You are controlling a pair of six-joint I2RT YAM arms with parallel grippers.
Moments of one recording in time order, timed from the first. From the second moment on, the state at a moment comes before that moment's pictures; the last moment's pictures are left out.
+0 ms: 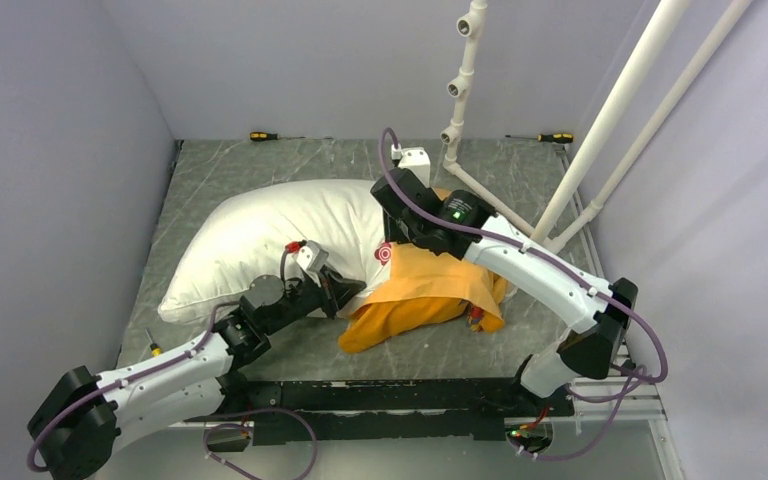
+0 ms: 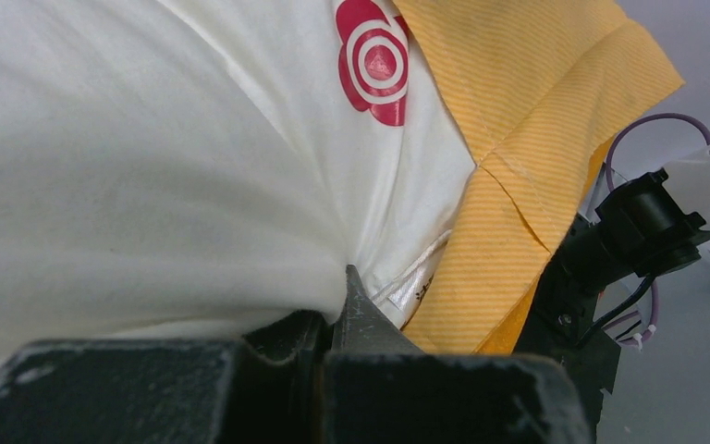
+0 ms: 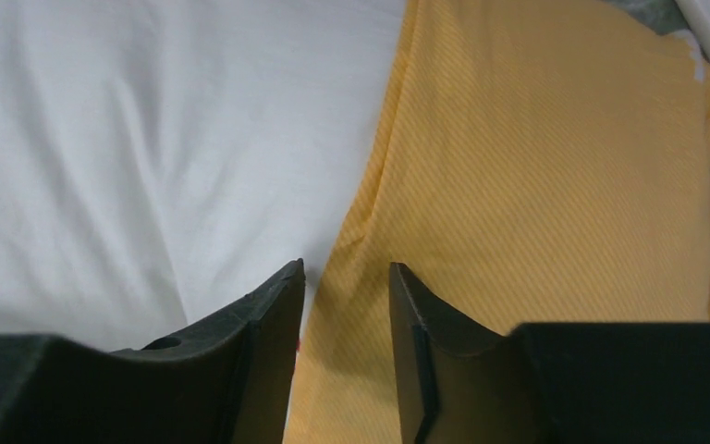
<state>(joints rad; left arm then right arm) -0.81 0.86 0.30 0.51 0.16 -0.38 0.94 1.54 1.66 -0.97 0.51 0.62</state>
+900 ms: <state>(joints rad) -0.91 0.85 0.38 0.38 0.01 -0.31 0.86 1.57 1.53 -0.43 -0.22 0.63</state>
